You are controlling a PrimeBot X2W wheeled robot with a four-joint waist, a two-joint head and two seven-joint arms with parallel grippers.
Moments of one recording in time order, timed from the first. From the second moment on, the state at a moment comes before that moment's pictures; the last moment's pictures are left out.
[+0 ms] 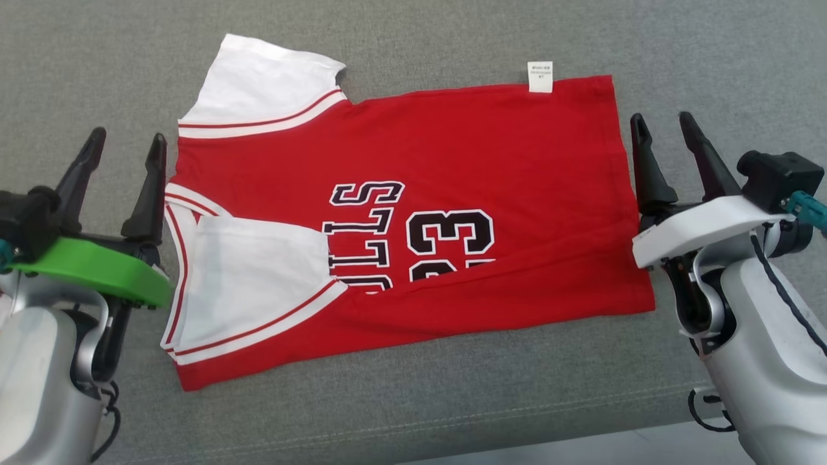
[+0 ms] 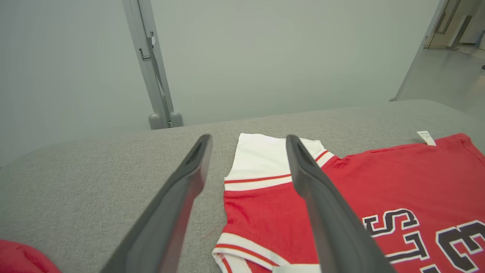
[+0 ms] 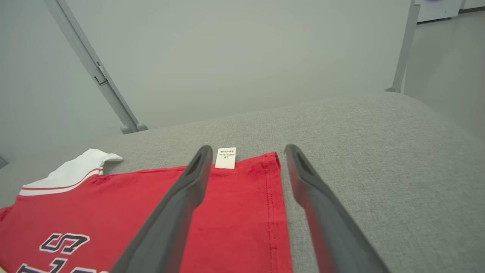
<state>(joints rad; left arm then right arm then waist) -0.37 0.35 -0.23 0.14 -0.52 -0.09 -0.16 -0.36 -0.23 0.30 0.23 0.49 -0.08 -0.19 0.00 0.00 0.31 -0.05</state>
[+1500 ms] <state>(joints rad) -0.98 0.52 -0.34 0.38 -0.91 -0.12 0.40 -0.87 -0.09 0.32 0.61 0.56 -0.09 0.11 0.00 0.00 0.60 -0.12</state>
